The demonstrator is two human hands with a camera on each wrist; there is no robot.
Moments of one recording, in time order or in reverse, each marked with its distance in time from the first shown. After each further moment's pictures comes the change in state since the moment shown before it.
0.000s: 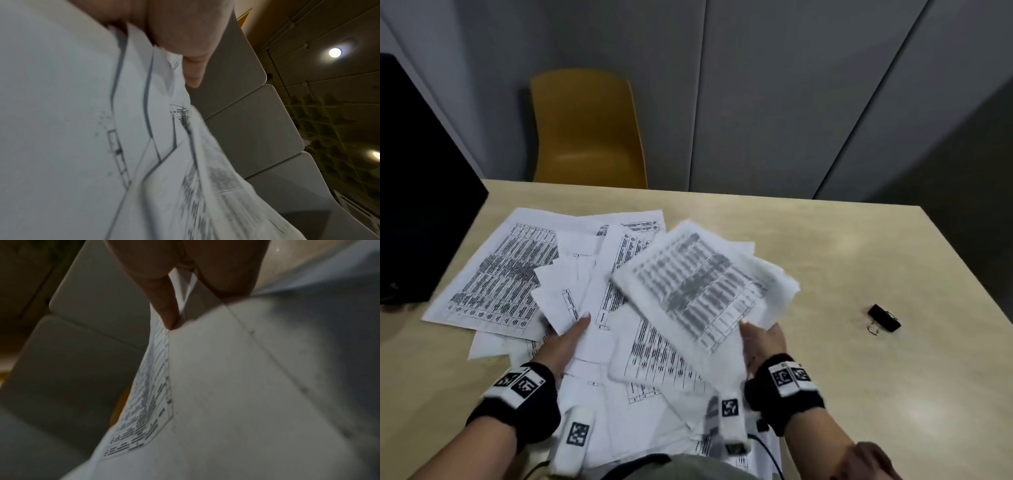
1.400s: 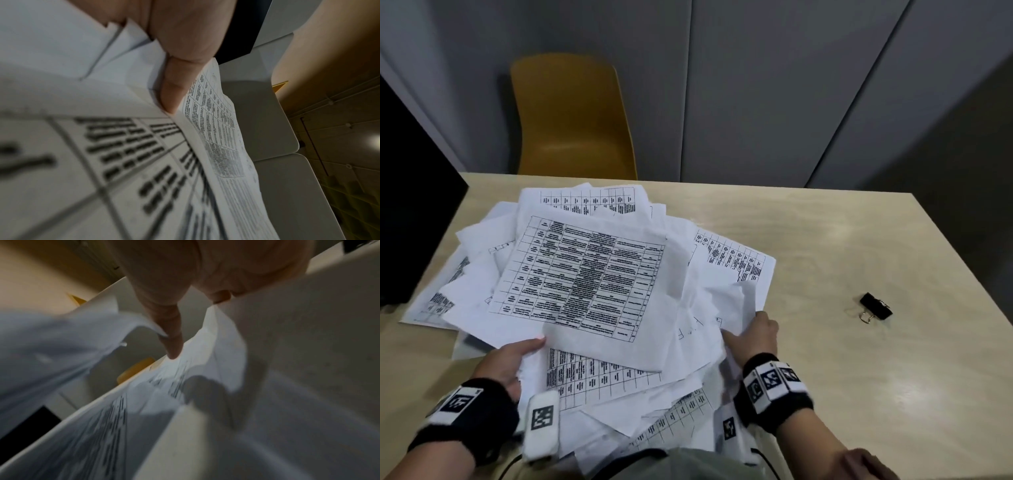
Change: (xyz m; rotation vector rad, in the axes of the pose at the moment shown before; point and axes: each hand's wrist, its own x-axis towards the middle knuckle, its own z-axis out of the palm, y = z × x) left_hand 0.049 -0.030 -0.077 -0.157 0.030 -0.193; right_hand -0.019 -0.007 -0.002 -1.004 0.022 -0.128
